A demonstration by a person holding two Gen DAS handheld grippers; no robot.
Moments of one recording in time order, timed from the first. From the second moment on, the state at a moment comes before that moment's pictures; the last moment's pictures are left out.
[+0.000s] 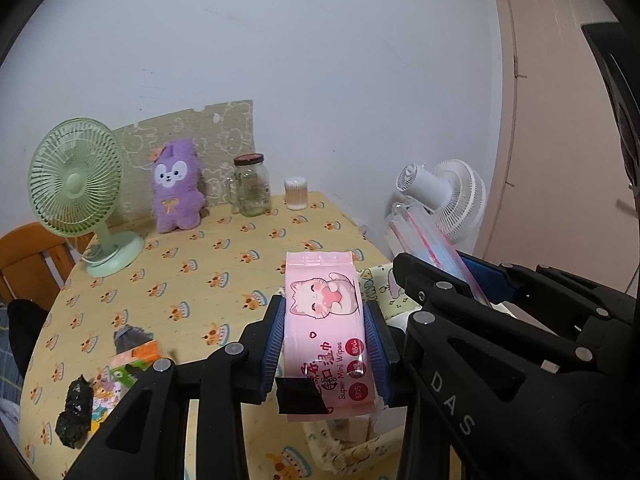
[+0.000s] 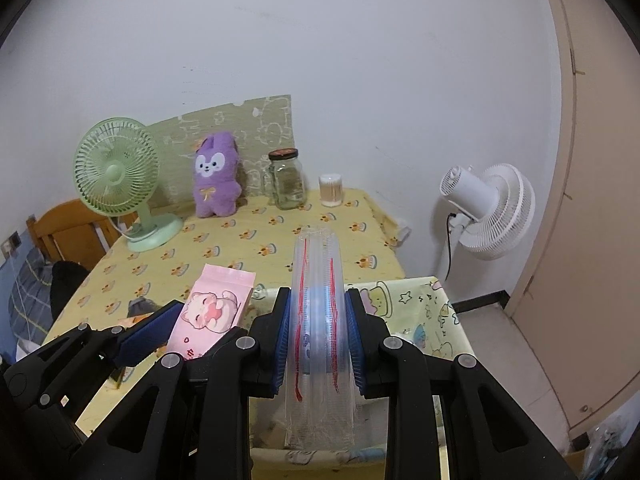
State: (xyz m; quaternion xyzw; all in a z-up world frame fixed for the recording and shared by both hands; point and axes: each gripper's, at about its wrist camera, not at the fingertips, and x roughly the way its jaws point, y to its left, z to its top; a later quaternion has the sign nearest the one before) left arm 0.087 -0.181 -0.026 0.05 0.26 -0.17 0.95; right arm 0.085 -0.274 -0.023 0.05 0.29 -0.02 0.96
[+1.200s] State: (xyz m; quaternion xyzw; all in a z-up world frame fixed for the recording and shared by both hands) left arm 0.112 -0.227 -0.066 0.13 0.33 -0.21 0.91; right arm 0.106 -0.313 -0.073 0.10 0.34 -0.05 0.93
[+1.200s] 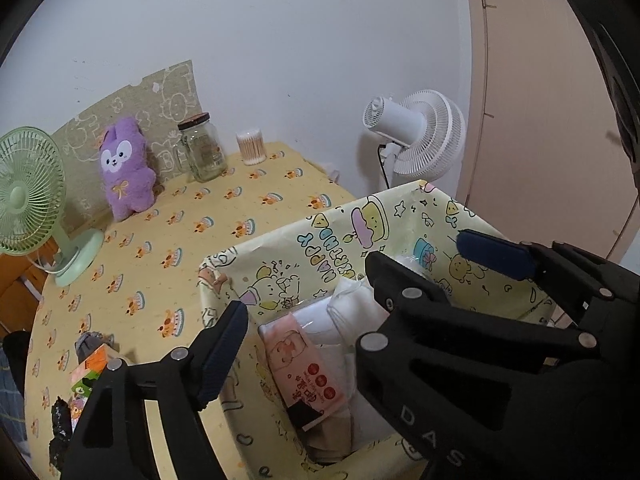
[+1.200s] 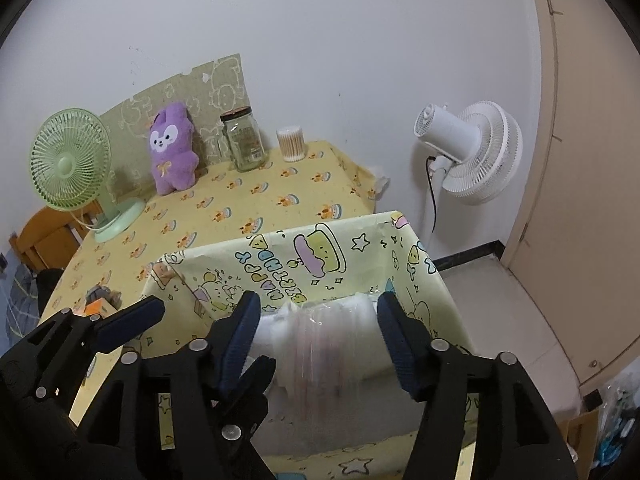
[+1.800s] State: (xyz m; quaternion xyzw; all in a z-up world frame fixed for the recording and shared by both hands) left arm 0.076 -0.191 -0.037 0.12 0.30 -0.21 0.93; right arm 0.065 -0.280 -0.037 0.07 0.30 -0.06 0.95
